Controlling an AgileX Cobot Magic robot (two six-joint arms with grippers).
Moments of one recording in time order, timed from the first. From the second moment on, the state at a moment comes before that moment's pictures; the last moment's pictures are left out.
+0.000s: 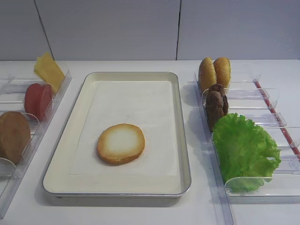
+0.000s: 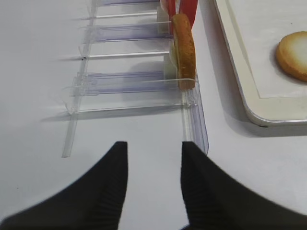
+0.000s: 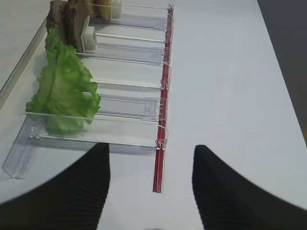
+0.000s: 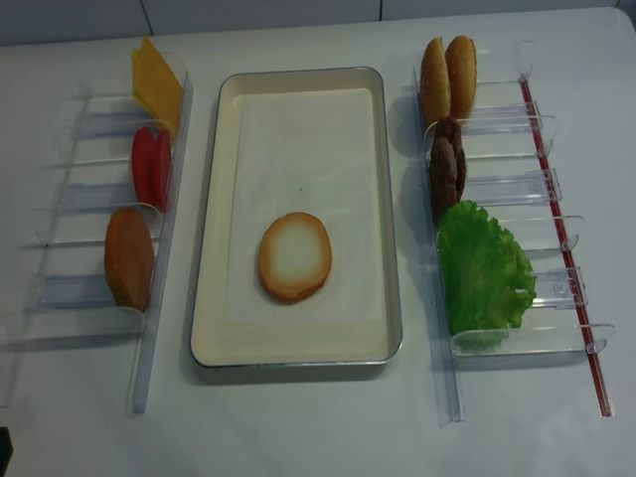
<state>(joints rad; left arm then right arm) -0.08 -0.02 -0.49 0.11 1.18 -0.07 0.02 -0.02 -0.47 0.07 1.14 -0.08</state>
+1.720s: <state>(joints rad) -0.08 -0.02 -0.49 0.11 1.18 -0.07 0.02 0.87 -0.49 0.66 0.84 -0.33</state>
